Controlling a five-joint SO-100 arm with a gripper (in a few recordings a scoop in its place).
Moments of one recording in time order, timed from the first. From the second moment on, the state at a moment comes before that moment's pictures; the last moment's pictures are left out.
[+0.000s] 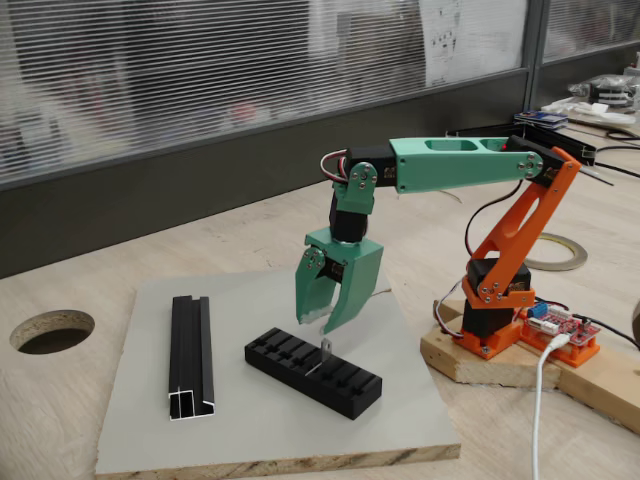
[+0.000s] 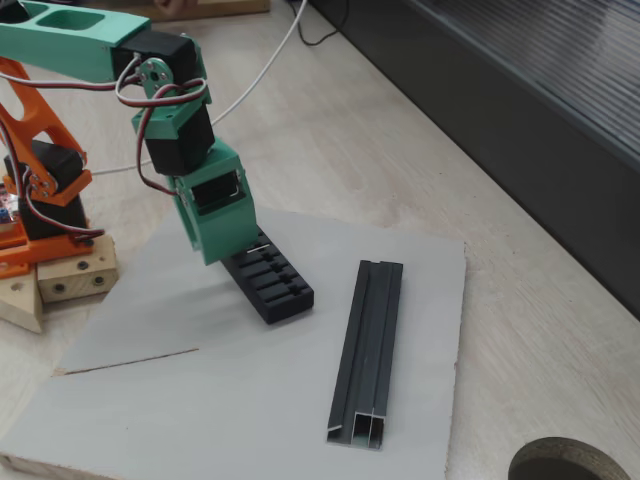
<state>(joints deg) -14.4 110.3 115.8 74.7 139.7</state>
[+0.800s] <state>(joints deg) -14.4 113.1 116.1 74.9 139.7</state>
